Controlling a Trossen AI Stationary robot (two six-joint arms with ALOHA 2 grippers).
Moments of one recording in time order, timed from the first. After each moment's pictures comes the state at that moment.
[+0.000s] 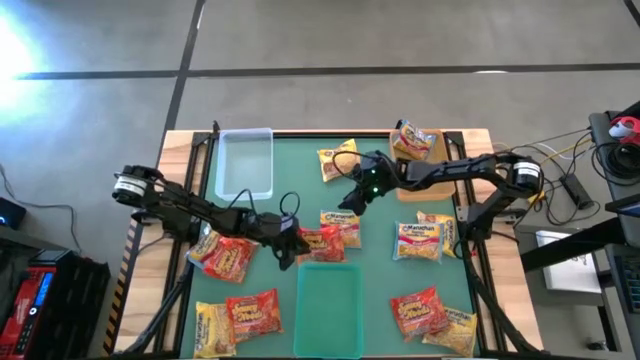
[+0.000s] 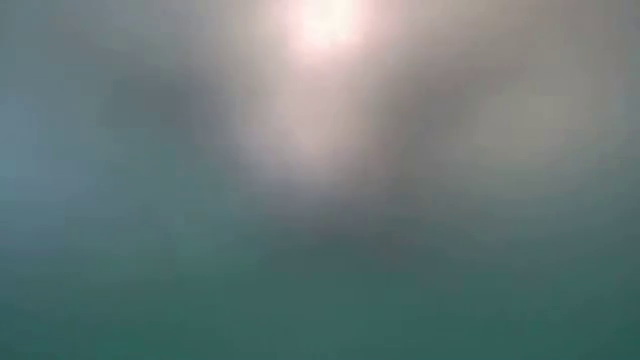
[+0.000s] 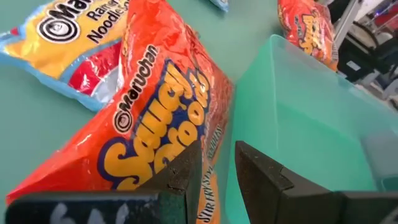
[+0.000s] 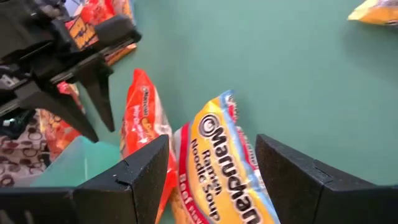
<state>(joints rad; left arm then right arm) -0.14 1.58 0.54 0.50 0.04 -0.57 -0.32 1.59 0.85 0.04 -0.43 0.54</state>
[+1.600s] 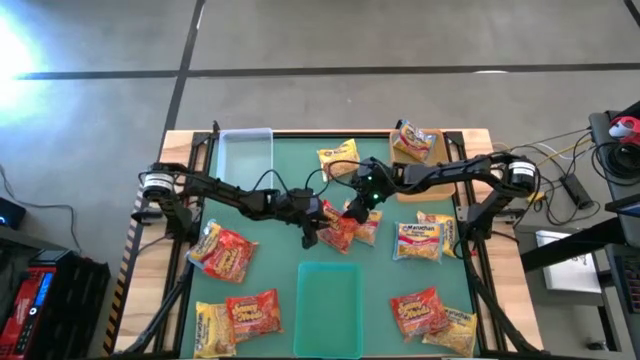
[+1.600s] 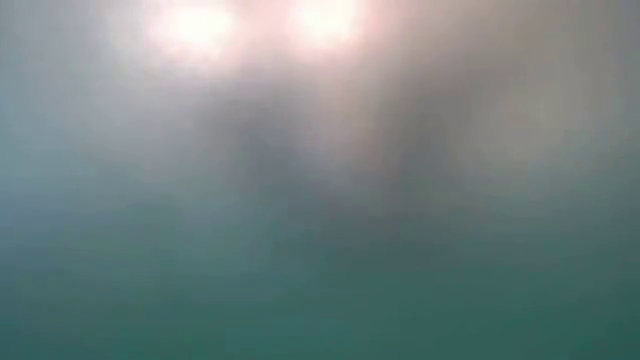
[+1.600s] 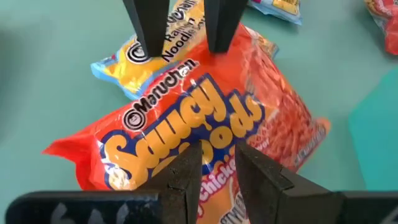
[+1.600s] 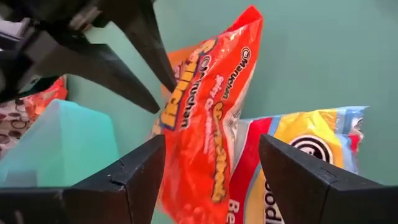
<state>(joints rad) 0.06 1.78 0.83 0.33 0.06 -0.14 -0.29 1.63 0.85 -0.03 -0.45 0.49</state>
